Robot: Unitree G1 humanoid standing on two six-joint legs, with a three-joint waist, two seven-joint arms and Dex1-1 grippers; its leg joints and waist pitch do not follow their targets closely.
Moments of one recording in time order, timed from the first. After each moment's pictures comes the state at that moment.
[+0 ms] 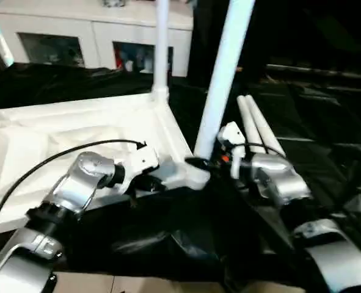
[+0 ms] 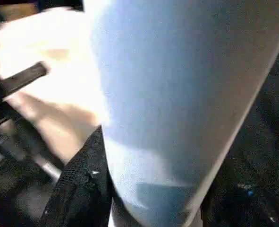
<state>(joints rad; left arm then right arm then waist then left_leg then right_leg) -0.61 0.41 -0.34 0.47 0.05 0.34 -1.03 -0.71 -0.15 0.07 0.92 0.15 -0.02 0.79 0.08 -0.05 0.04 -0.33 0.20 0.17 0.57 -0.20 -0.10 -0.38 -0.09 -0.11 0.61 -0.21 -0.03</state>
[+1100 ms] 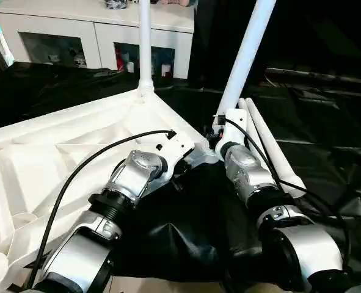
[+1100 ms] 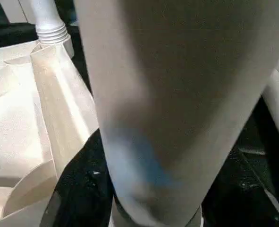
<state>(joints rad) -0.74 0.13 -0.31 0.65 0.12 0.49 -0.65 -0.86 0.04 -0.11 1.10 0.11 -0.01 0.05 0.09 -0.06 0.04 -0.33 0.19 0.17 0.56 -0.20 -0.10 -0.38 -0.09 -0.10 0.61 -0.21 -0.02</state>
